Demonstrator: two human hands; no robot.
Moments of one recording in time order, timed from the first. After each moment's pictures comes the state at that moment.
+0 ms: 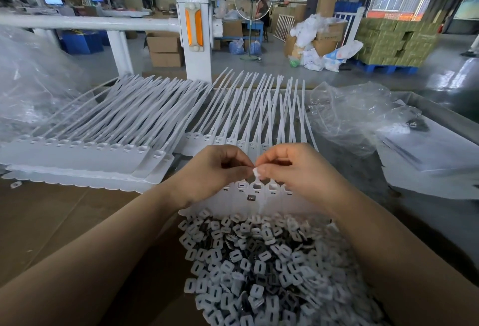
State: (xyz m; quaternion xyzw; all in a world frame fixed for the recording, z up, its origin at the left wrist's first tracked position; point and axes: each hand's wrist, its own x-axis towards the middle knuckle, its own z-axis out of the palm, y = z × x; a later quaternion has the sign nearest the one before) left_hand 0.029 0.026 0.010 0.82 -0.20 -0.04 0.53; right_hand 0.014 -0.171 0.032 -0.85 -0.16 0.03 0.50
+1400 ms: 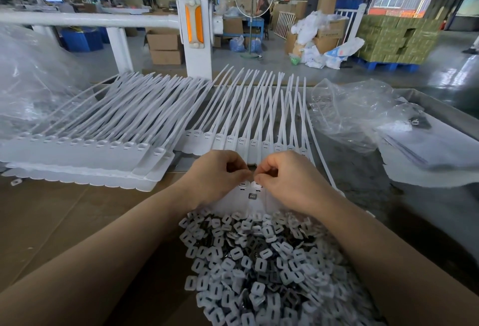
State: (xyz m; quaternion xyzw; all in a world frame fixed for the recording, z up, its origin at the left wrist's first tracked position) left_hand 0.028 0.015 0.001 0.91 -0.11 0.00 0.40; right_hand 0.017 -0.158 0.015 -0.95 -0.13 -0.02 0.30
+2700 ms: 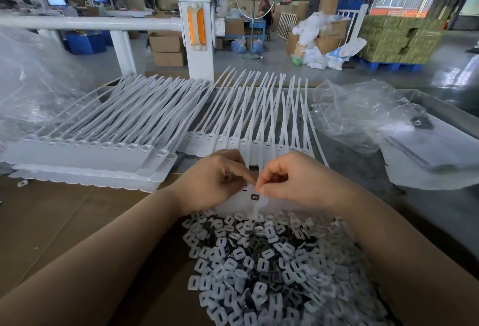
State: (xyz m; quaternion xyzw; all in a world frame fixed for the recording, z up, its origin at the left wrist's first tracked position) left_hand 0.026 0.033 0.001 0.88 -0.34 0.07 0.33; right_hand 0.011 -0.171 0.033 -0.91 -0.20 0.09 0.34
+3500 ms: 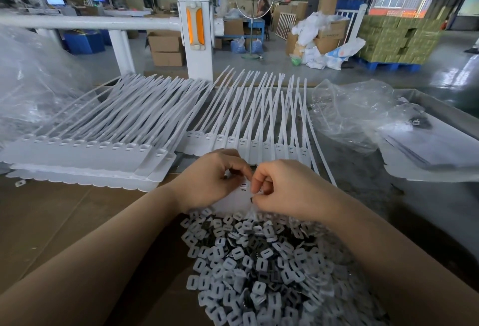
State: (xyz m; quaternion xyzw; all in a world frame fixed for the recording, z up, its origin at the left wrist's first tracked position) left_hand 0.028 0.032 0.001 0.88 -0.32 0.04 0.35; right_hand 0.001 -0.159 0.029 -0.94 -0.24 0.06 0.24
